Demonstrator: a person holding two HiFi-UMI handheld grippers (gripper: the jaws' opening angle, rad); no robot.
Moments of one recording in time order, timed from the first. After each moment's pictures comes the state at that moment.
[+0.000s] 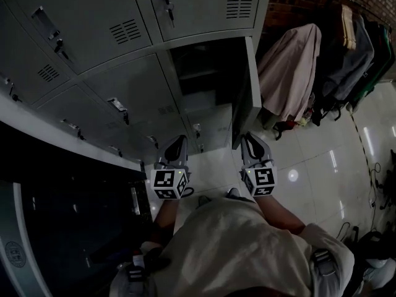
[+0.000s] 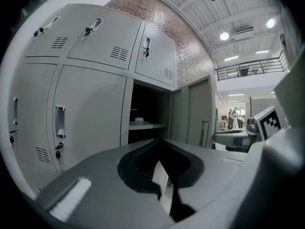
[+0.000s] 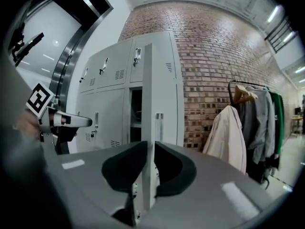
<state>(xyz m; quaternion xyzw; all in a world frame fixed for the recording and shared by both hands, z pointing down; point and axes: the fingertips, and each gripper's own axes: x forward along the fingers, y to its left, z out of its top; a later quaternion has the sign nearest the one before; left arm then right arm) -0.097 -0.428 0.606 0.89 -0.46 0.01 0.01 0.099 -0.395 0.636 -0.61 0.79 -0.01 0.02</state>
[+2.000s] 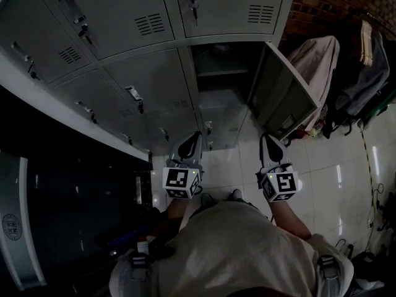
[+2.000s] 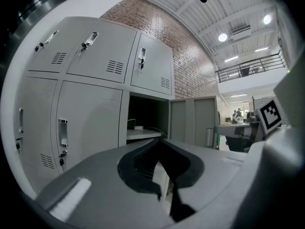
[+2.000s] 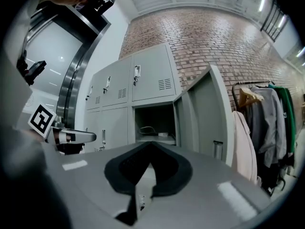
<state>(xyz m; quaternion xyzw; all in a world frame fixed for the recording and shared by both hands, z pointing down) -0.085 -0.403 0.562 0.88 -0.48 0.00 -0.02 0.111 -0.372 0.556 -0.57 0.82 0.00 0.09</state>
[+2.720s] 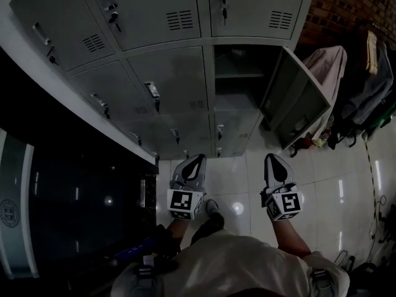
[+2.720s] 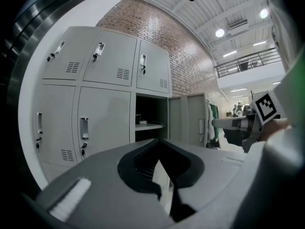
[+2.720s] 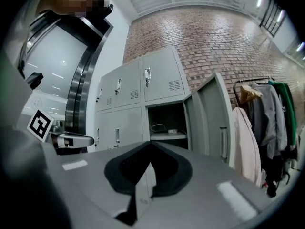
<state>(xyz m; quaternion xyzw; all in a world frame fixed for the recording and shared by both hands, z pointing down) -0.139 -0.326 0.575 0.87 -0.48 0.02 -0.04 0.063 -0.303 0.556 -0.55 0.83 0.00 0.11</state>
